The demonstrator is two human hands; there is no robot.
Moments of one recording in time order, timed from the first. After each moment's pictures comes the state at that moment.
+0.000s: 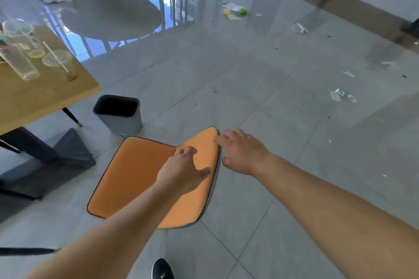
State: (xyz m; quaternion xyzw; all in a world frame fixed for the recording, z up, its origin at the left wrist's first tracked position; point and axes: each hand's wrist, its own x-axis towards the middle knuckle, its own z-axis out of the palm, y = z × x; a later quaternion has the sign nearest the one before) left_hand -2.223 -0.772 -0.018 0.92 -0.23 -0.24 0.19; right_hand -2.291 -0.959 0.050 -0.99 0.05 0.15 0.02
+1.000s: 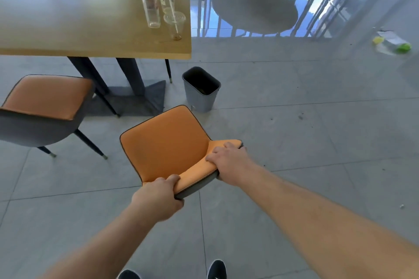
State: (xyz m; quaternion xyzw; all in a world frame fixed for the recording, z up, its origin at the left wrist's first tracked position) left_hand -2.295 -0.740 -0.079 0.94 0.08 -0.31 0.13; right_hand -2.189 -0.948 -0.048 -0.92 -0.30 0.25 -0.07
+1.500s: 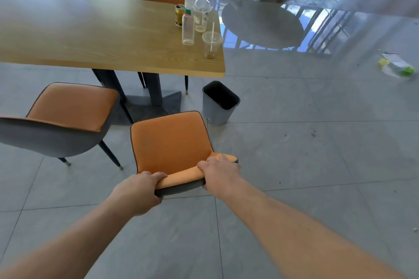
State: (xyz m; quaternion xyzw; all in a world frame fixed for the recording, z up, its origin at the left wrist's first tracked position) left_hand -2.254 -0.522 -0.080 0.95 0.03 -0.28 0.15; right_hand -2.184 -0.753 -0.037 -0.94 -0.23 0.26 -0.04
